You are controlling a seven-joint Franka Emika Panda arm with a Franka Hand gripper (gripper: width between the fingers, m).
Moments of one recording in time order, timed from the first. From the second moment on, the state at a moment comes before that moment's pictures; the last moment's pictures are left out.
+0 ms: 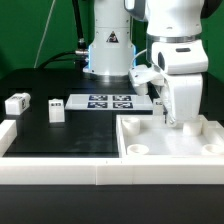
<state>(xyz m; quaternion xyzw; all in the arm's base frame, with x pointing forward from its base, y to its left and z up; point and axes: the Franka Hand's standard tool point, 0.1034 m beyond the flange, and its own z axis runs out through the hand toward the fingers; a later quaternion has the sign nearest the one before) 0.490 0.082 0.018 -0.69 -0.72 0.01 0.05</state>
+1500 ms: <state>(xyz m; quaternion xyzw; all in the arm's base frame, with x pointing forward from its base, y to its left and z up) 0.481 0.082 0.074 -0.71 -0.70 0.01 0.02</state>
